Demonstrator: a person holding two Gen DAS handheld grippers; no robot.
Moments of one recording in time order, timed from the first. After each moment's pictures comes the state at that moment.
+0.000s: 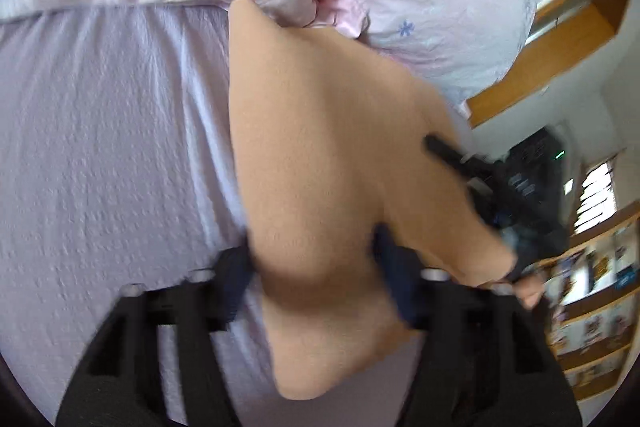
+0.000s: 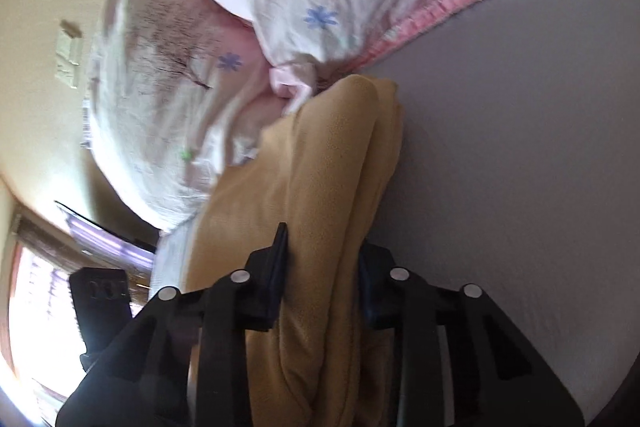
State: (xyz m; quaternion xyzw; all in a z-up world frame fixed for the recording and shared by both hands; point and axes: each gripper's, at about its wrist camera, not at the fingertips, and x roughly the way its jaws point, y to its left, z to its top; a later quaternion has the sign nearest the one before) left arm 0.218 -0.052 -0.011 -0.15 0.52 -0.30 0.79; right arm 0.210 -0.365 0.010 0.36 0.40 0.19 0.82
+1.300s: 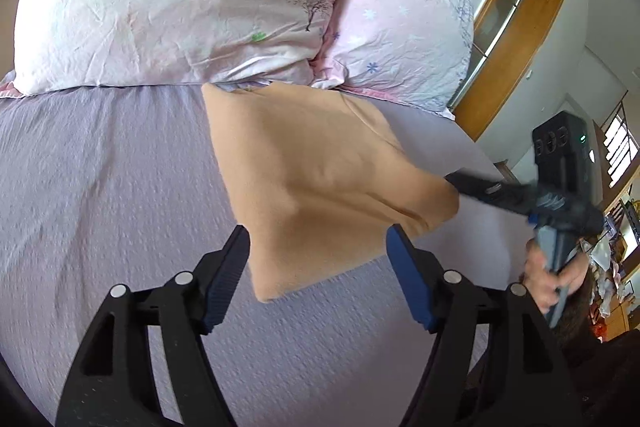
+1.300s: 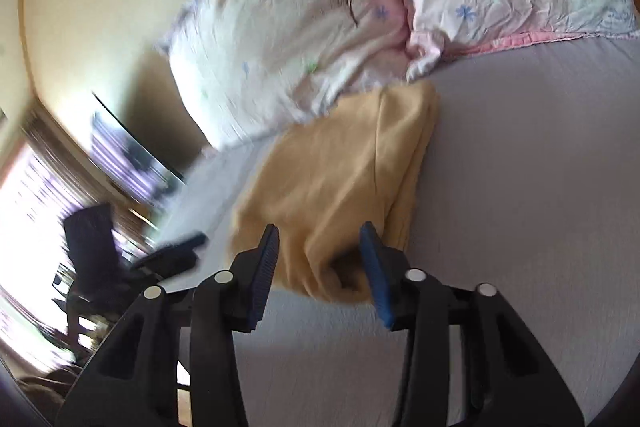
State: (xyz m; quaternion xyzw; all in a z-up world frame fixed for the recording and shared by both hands) left arm 0.088 0.020 0.040 -0.08 0.39 -0.29 0.87; right arm 0.104 -0.274 0.066 0.19 0.42 0.21 0.86
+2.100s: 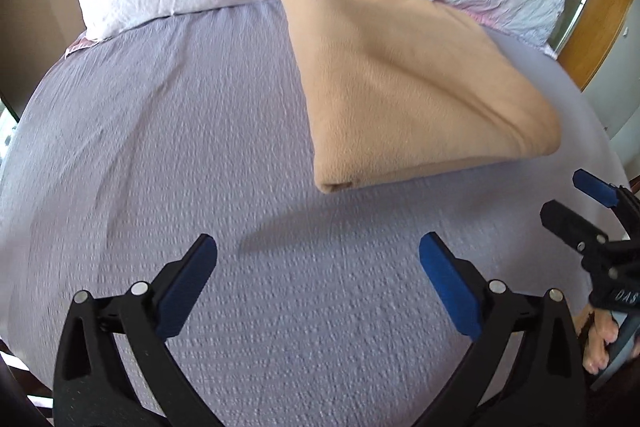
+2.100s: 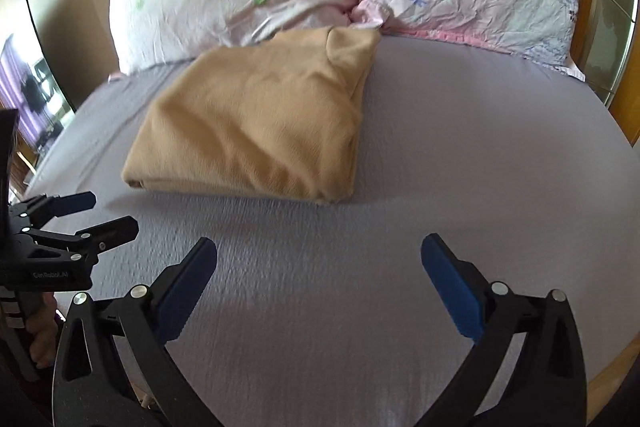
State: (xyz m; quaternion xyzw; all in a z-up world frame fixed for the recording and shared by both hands) left arm 0.077 -0.003 -0.007 0.02 0.50 -0.10 0.86; right arm 0.044 -0.229 0.036 0.03 0.45 0.06 0.89
